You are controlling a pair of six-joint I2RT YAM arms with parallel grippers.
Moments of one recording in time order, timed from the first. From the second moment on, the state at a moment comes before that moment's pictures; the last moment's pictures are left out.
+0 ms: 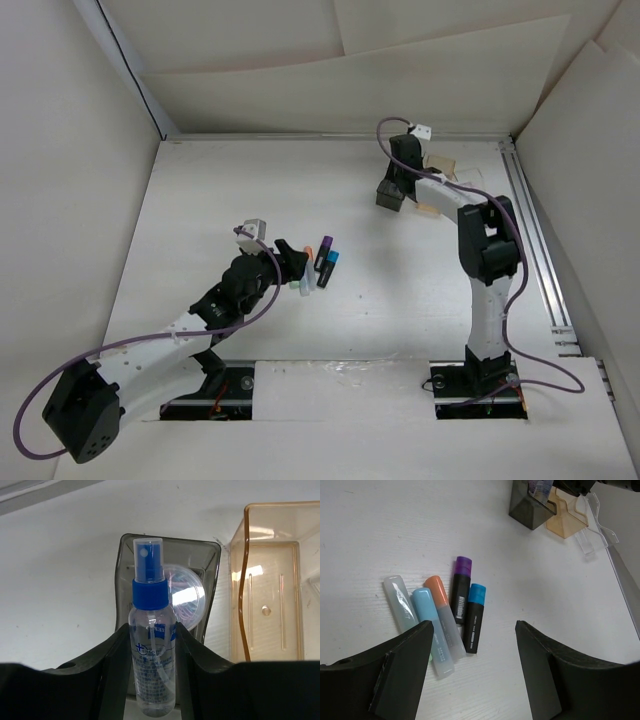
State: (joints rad) left arm -0.72 0.86 0.36 0.21 -0.27 -0.65; right arm 0.31 2.12 1.59 -0.08 0.44 0.42
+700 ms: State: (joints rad) left arm -0.72 0.86 0.37 0.17 -0.33 -0.66; right arm 0.40 1.72 1.38 -0.04 0.40 0.41
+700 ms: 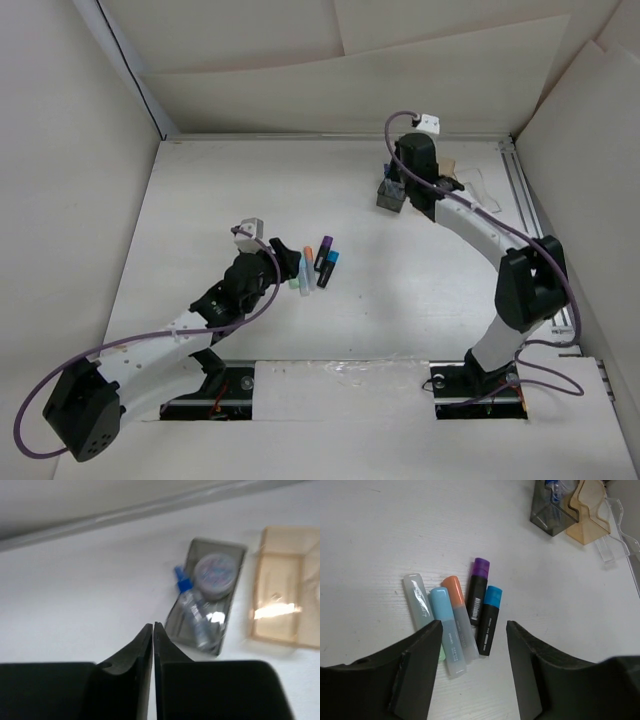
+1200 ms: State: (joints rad) left arm -0.72 0.91 0.43 -0.02 -0.42 -0.76; right arm 0.87 1.72 1.12 -0.19 0.20 0.50
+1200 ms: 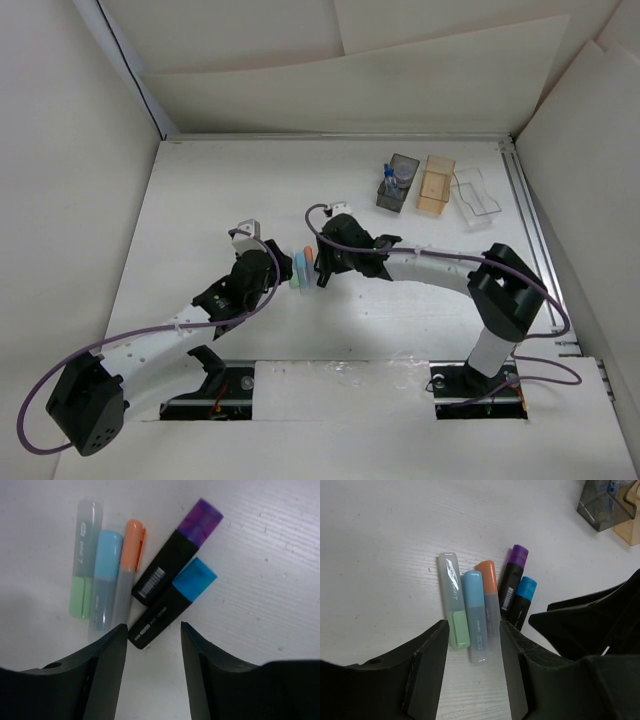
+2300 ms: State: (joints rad) left arm -0.72 0.89 0.41 0.04 -0.41 -0.78; right arm 0.92 1.83 1.15 -0.21 0.31 0.64
